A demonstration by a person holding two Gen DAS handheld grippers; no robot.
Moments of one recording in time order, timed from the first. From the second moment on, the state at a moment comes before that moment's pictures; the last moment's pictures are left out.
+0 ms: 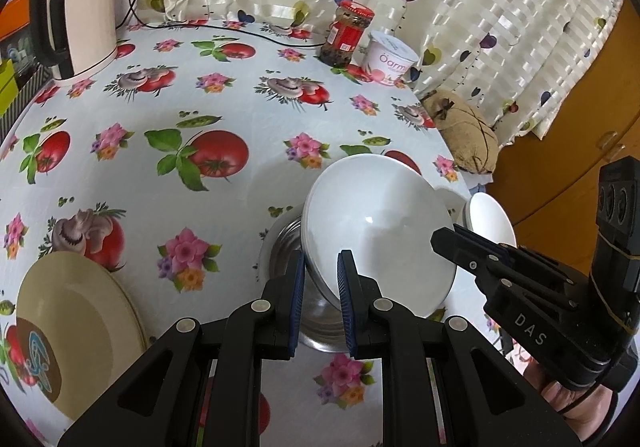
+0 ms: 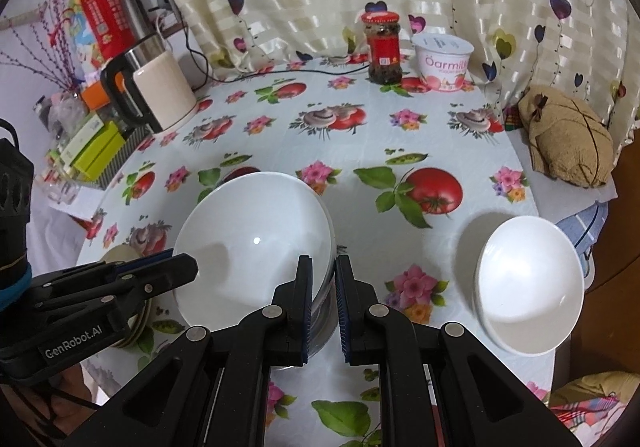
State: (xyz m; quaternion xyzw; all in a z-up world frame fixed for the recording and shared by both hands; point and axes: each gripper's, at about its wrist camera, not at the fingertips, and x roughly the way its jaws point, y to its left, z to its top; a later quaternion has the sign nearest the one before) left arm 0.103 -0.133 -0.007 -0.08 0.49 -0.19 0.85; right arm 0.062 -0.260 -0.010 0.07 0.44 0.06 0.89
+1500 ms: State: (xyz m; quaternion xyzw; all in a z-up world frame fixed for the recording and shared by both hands) left arm 0.108 -0.125 -0.034 -0.09 0.52 -0.18 0.83; right arm 0.069 -0.256 -0.038 0.07 0.47 0.07 0.88
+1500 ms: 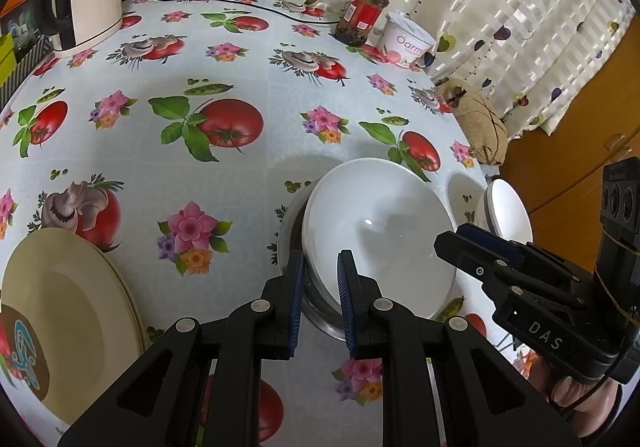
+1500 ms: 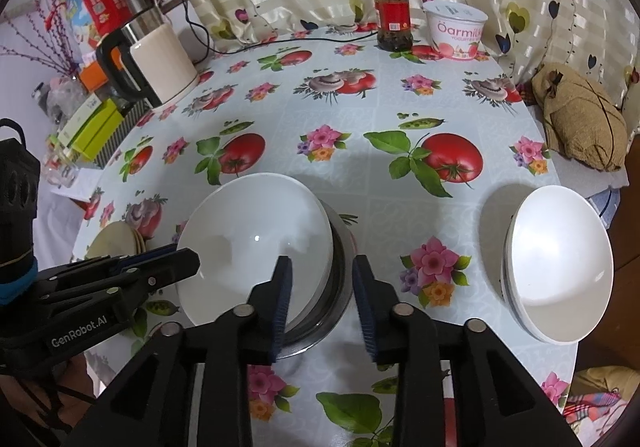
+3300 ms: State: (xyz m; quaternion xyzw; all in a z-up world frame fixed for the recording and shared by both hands) left arm 0.095 -0.131 -0.002 -0.08 0.48 -0.19 0.85; right arm 0.042 -0.284 -0.003 0.09 0.43 0.05 0.90
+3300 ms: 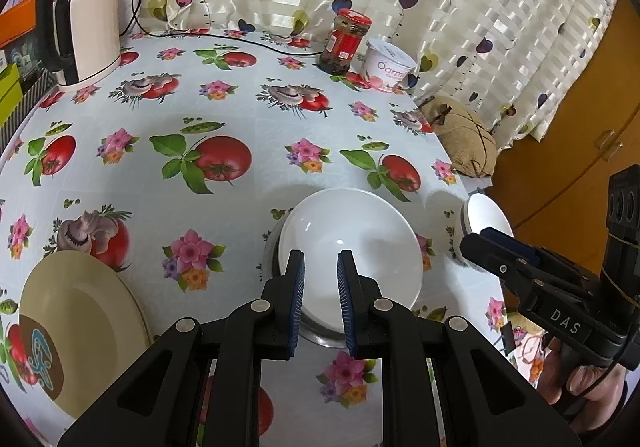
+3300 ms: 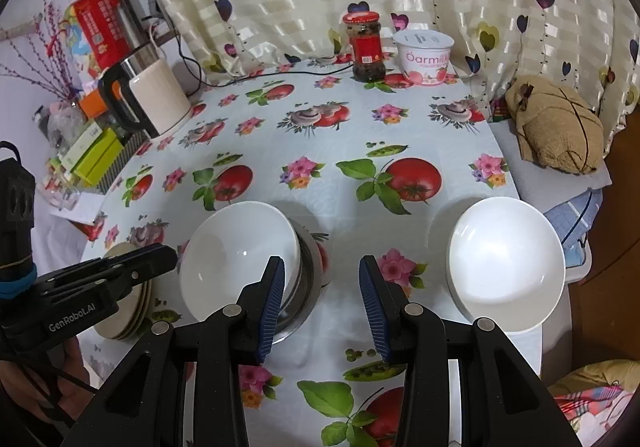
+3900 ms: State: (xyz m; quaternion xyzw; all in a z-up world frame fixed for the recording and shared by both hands) left arm 0.100 -0.174 0.014 -0.05 0.46 -0.23 0.85; right arm 0.034 -0.314 0.008 0.10 0.42 0.02 0.90
